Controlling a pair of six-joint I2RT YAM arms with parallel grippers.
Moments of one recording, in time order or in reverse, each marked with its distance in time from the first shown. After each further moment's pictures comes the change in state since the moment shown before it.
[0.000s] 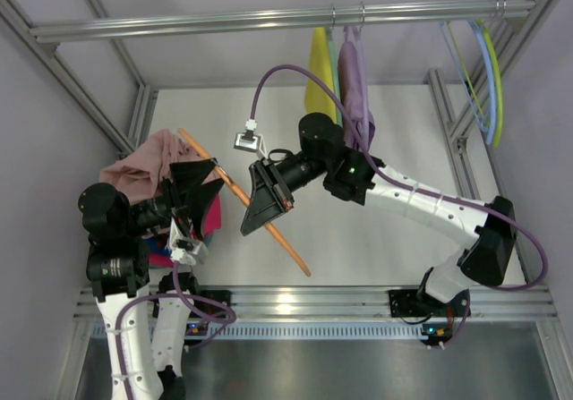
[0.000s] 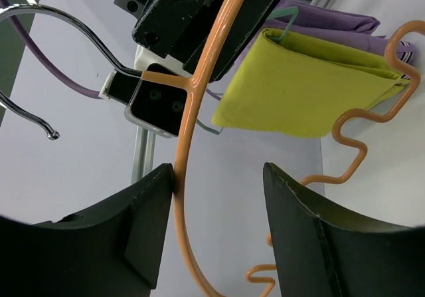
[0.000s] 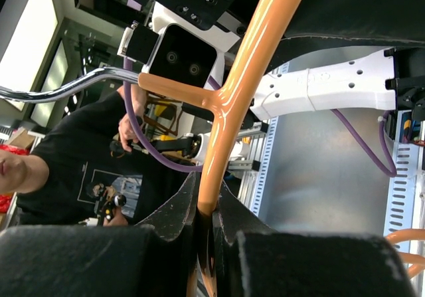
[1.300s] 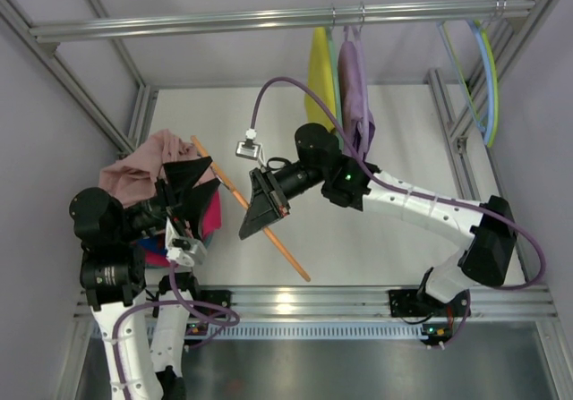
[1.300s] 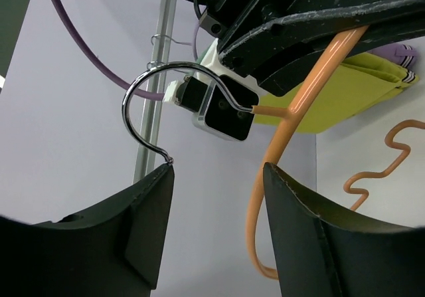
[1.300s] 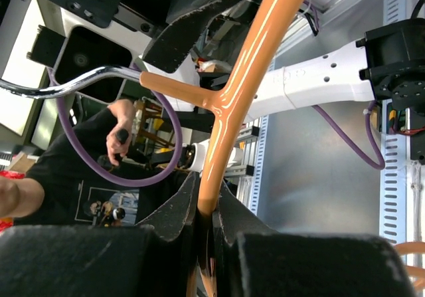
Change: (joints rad) left arm -0.001 -0.007 0.075 -0.039 -0.050 -0.104; right arm 0.014 -0.008 -0.092 0.024 0.072 0.003
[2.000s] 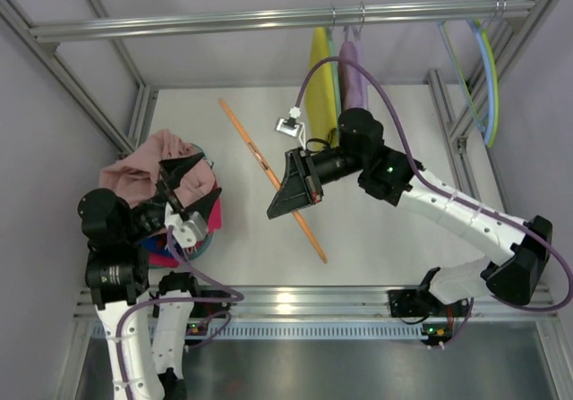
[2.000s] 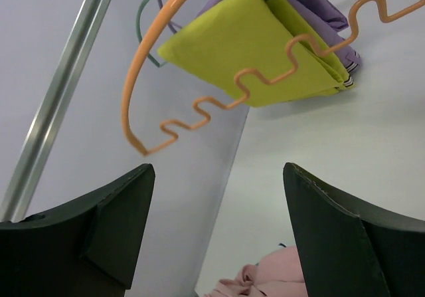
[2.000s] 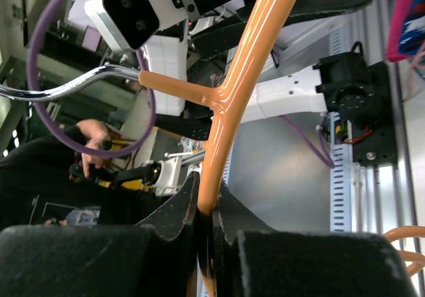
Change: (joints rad) left arm 0.000 -0.014 -0.051 -0.028 -0.188 -0.378; right arm -0.162 -0.188 -0.046 -0.137 0.016 -0.166
